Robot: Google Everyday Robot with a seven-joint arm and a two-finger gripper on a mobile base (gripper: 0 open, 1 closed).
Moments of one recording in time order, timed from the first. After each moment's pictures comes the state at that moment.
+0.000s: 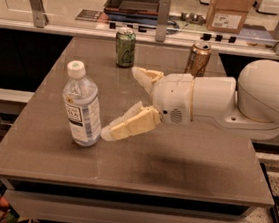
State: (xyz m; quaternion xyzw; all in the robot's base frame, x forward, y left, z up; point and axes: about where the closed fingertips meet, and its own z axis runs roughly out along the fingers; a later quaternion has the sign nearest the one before) arm 0.466 0.041 0.934 -0.52 0.61 0.35 0.48
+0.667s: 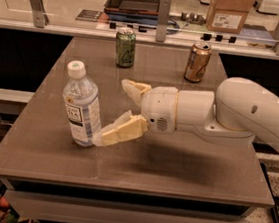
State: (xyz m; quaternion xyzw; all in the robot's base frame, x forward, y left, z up) arm 0.472 0.064 0.899 -0.50 0.61 0.40 0.47
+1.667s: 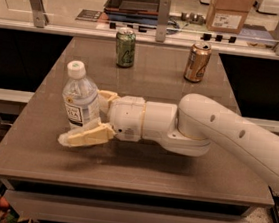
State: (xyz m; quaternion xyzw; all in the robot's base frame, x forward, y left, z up) arm 0.465 0.133 0.881 -0.51 0.53 0.45 0.51
